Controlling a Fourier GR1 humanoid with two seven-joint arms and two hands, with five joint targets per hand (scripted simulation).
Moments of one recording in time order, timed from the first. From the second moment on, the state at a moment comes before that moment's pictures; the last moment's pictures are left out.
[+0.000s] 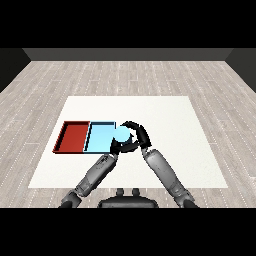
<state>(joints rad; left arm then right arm) -0.45 0.00 -0.53 -1.13 0.33 0.51 -0.31 -0.48 0.00 0.41 -1.53 0.08 -0.28 0.12</state>
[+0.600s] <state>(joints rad) -0.41 0.00 -0.48 -1.17 0.26 0.49 -0.32 -0.46 0.00 0.39 -1.52 0.10 -0.24 0.11</state>
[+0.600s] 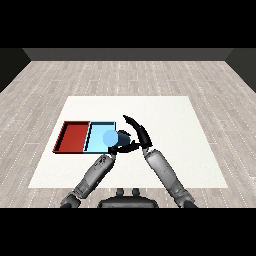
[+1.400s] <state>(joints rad) -0.44 0.13 -0.32 -1.08 0.18 0.46 -0.24 -0.29 -0.02 0.19 -1.59 -0.03 -0.19 0.01</state>
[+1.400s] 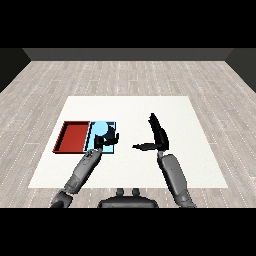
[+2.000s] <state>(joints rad) -0.58 0.29 -0.29 -0.78 0.02 0.49 0.01 -0.23 -0.02 0.13 -1.57 -0.10 -0.18 -0.03</state>
